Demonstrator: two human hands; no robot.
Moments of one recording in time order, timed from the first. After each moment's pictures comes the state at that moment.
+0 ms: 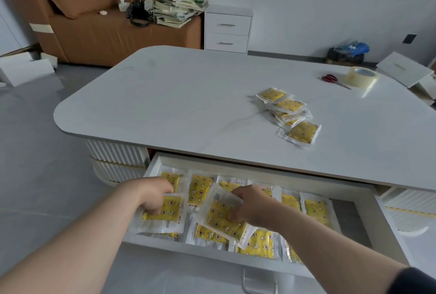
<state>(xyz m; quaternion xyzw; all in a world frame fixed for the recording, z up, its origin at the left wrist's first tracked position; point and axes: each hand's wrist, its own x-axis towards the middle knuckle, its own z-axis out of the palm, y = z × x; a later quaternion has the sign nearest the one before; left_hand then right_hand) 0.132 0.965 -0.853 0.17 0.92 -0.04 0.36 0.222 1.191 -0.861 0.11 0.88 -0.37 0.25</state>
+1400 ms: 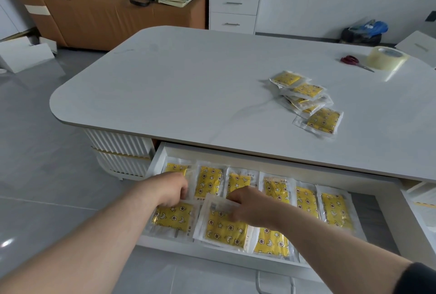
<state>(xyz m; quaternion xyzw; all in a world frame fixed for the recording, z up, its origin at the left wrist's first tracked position) 0.120 0.972 -0.900 0.18 0.93 0.02 0.32 0.205 1.174 -0.899 0.04 0.88 -0.35 0.30</state>
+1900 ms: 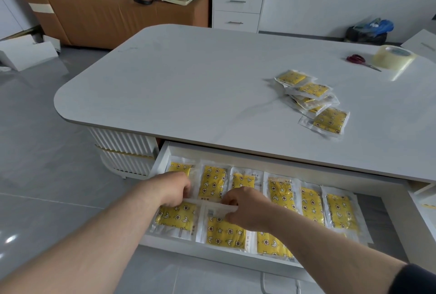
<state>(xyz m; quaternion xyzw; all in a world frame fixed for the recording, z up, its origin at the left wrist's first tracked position) 0.121 0.970 -0.899 0.17 0.93 0.03 0.32 0.200 1.162 -0.913 0.01 0.92 -0.31 0.25</state>
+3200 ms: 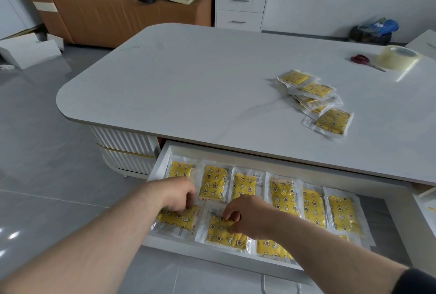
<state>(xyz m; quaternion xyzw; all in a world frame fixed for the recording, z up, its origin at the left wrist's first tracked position) 0.120 0.972 -0.905 0.21 0.90 0.05 0.37 0.207 1.166 -0.919 -0.04 0.92 -0.27 0.27</state>
